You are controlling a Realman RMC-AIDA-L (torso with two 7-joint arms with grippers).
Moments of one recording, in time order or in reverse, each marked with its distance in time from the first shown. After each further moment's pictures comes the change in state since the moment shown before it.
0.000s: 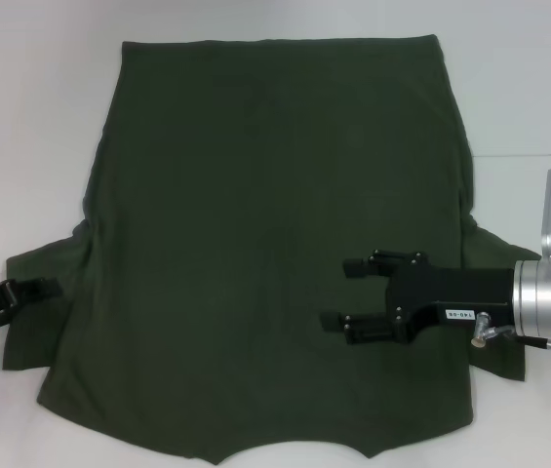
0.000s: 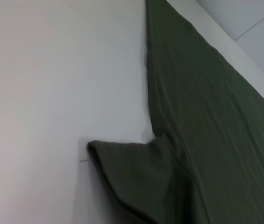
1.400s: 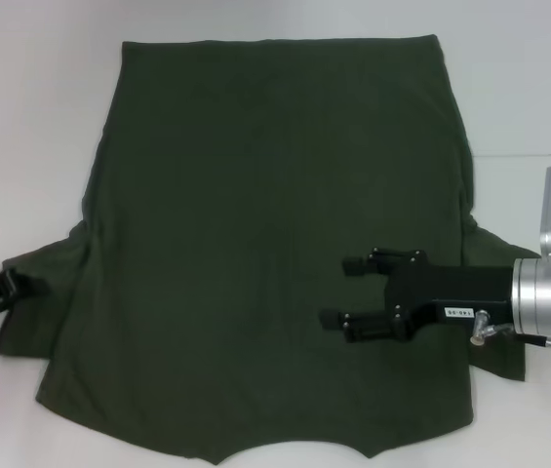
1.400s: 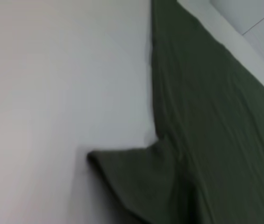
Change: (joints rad) left arm -0.032 0.015 -0.002 0.006 0.044 -0.009 -0.035; right arm 0.004 0.000 0.000 0.000 0.000 0.003 0.000
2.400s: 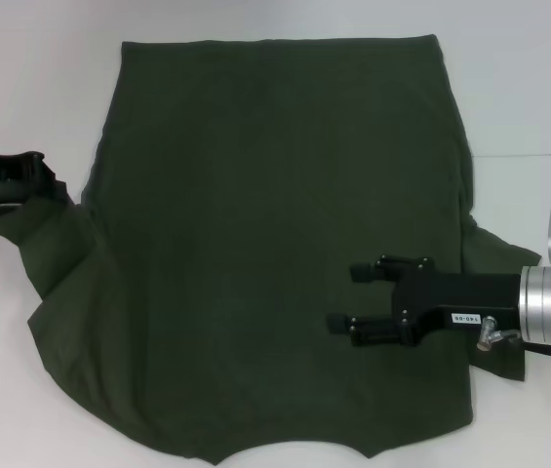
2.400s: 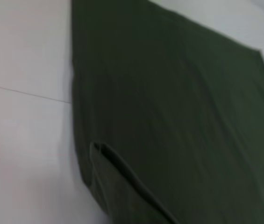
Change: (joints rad) left arm -0.281 0.122 0.228 0.200 0.289 0.227 -0.425; right arm -0.020 -0.001 0.005 0.000 0.000 0.001 0.021
